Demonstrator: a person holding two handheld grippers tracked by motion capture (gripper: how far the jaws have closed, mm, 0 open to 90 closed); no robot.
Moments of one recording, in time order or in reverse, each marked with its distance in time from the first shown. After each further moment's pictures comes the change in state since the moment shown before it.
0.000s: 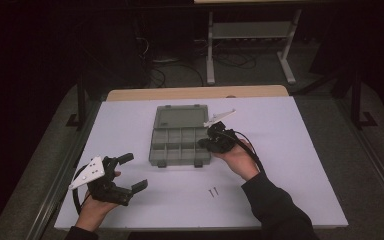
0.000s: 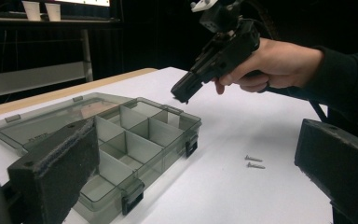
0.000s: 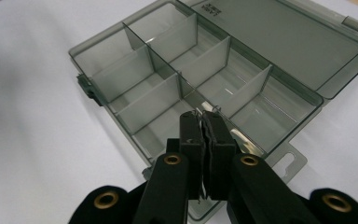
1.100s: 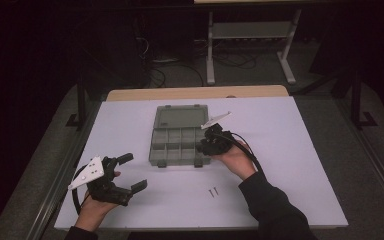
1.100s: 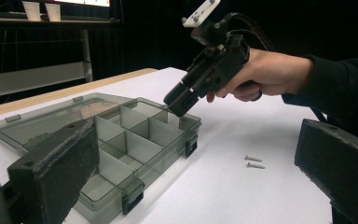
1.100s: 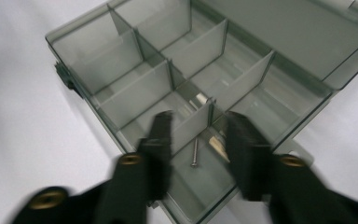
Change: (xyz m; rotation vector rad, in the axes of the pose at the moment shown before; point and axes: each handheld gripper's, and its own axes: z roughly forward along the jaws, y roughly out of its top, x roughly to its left) left arm 0.001 0.000 -0.001 -0.002 -0.001 0.005; right arm -0.005 -0.005 0.017 0.028 -0.017 -0.008
